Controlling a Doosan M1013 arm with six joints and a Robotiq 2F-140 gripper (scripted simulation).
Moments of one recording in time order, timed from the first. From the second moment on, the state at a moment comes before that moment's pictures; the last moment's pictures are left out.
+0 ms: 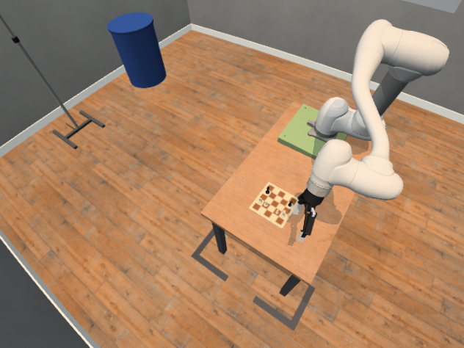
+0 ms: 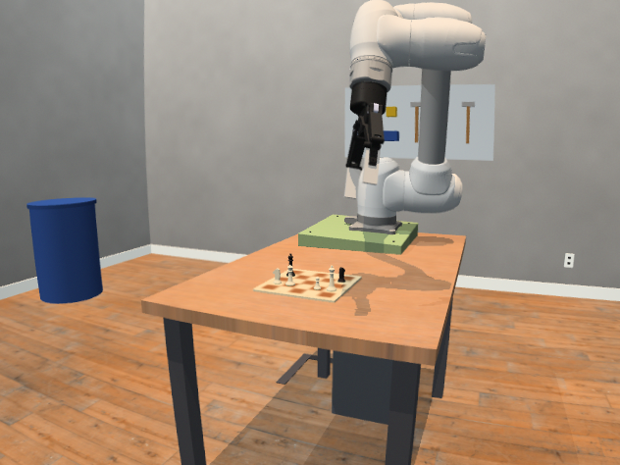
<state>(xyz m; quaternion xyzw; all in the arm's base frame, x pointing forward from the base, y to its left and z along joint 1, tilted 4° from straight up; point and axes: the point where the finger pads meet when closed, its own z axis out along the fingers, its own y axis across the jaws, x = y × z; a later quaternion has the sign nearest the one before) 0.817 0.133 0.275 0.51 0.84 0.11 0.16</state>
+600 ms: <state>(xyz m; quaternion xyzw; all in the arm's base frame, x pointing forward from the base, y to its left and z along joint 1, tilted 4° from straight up) 0.817 0.133 0.275 0.51 0.84 0.11 0.16</state>
